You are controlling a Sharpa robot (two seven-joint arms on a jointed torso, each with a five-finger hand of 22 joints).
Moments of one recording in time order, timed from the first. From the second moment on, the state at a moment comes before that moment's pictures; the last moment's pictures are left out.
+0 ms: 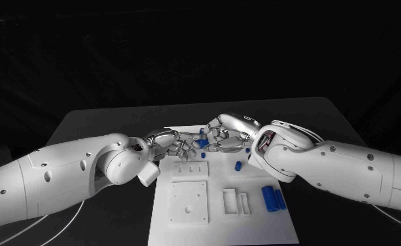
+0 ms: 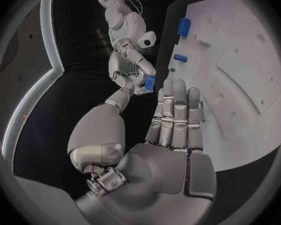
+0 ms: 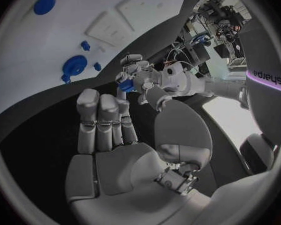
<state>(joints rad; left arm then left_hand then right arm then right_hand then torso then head) 1.34 -0.75 -0.18 1.46 -0.16 -0.03 -0.03 0.83 -0.17 0.46 -0.15 0.06 0.94 0.14 0.14 0.70 1.17 0.06 0.37 0.39 1.01 -0.03 1.04 0.40 0.05 0.70 -0.07 1.00 0.98 1.28 -0.75 -0.08 1.57 -1.32 -0.37 0.03 0.96 -0.10 0.64 -0.29 0.30 1.03 0.08 0.27 0.53 1.07 -0.02 1.18 1.03 1.31 -0.12 1.09 1.15 0.16 1.25 -0.11 1.02 1.31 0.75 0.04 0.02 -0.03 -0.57</state>
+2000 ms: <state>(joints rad) 1.34 -0.74 -0.18 1.46 -0.19 0.00 -0.04 0.92 0.05 0.48 -0.28 0.16 1.05 0.10 0.22 0.65 1.27 0.01 0.38 0.41 1.02 -0.04 1.04 0.42 0.05 0.71 -0.07 0.99 1.01 1.28 -0.73 -0.08 1.56 -1.32 -0.32 0.02 0.96 -0.10 0.64 -0.29 0.29 1.03 0.08 0.27 0.53 1.07 -0.02 1.18 1.03 1.32 -0.12 1.09 1.15 0.16 1.25 -0.10 1.02 1.31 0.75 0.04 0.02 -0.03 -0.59</state>
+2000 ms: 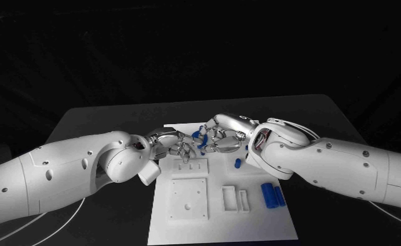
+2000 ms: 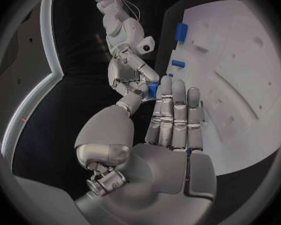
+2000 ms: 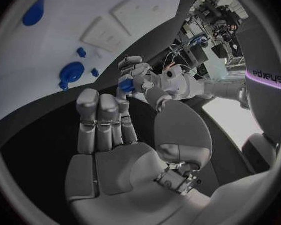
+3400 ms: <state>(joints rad) 1.34 -0.74 -0.18 1.48 -0.29 -0.16 -0.04 0.97 -0.02 0.45 -0.29 0.66 1.12 0.09 0.26 0.64 1.38 -0.01 0.44 0.48 1.08 -0.08 1.19 0.50 0.05 0.80 -0.09 1.06 1.09 1.28 -0.80 -0.08 1.54 -1.24 -0.40 0.04 0.86 -0.18 0.40 -0.28 0.47 0.87 0.15 0.19 0.49 0.97 0.05 1.10 0.98 1.23 -0.06 1.01 1.11 0.15 1.17 -0.07 0.95 1.29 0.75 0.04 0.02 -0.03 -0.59</state>
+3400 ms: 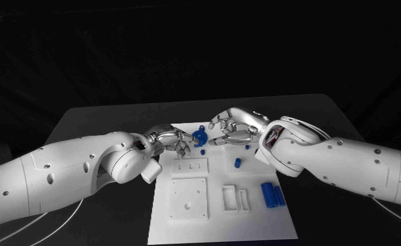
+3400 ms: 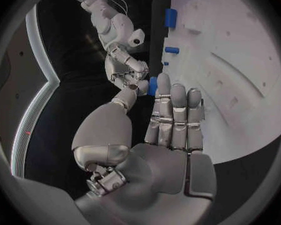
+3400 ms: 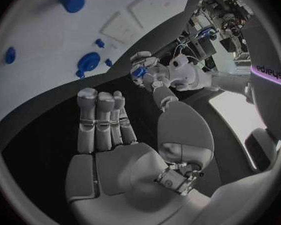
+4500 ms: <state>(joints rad) 1.36 -0.70 -0.21 1.47 -0.71 -0.19 -0.38 0.96 -0.02 0.44 -0.29 0.65 1.13 0.09 0.26 0.64 1.40 -0.03 0.66 0.60 1.10 -0.10 1.34 0.55 0.05 0.87 -0.11 1.15 1.16 1.35 -0.77 -0.05 1.16 -0.90 -0.47 0.13 0.81 -0.15 0.37 -0.29 0.55 0.85 0.16 0.22 0.50 0.92 0.06 1.00 0.81 1.16 -0.05 0.83 0.98 0.20 1.10 0.01 0.76 1.20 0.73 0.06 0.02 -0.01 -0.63</state>
